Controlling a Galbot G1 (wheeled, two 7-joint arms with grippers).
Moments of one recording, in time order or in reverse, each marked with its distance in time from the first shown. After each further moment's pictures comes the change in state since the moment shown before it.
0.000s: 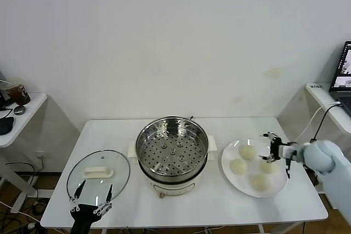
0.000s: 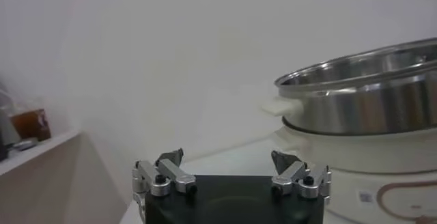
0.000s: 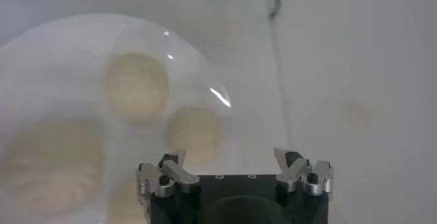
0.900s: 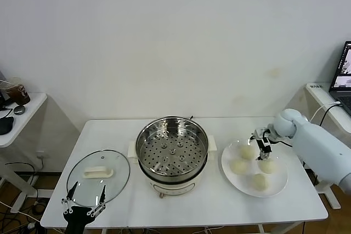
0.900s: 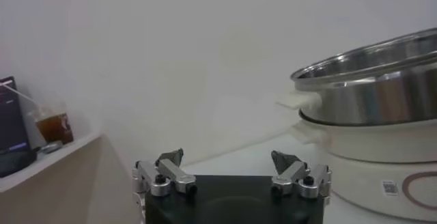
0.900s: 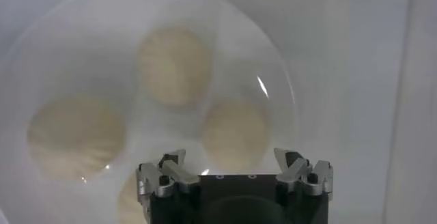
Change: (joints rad) left arm 0.017 -0.023 -0.039 -0.003 0.028 -0.023 -0.007; right arm 0.325 0.160 -0.407 -0.302 -0.012 -0.039 -0.151
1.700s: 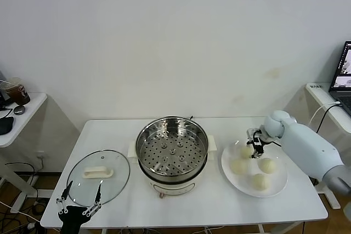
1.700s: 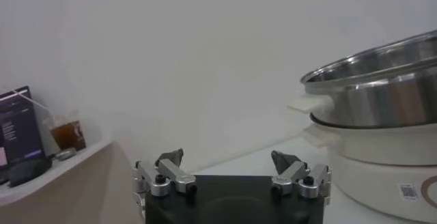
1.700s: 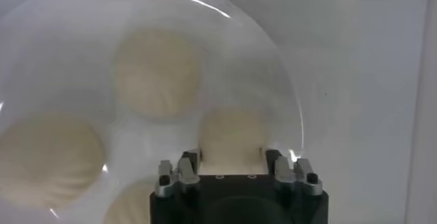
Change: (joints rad) left arm 0.000 -0.002 -0.019 -0.001 0.006 -0.014 -0.010; right arm 0.013 0.065 -0.016 -0.084 -0.025 -0.022 0.005
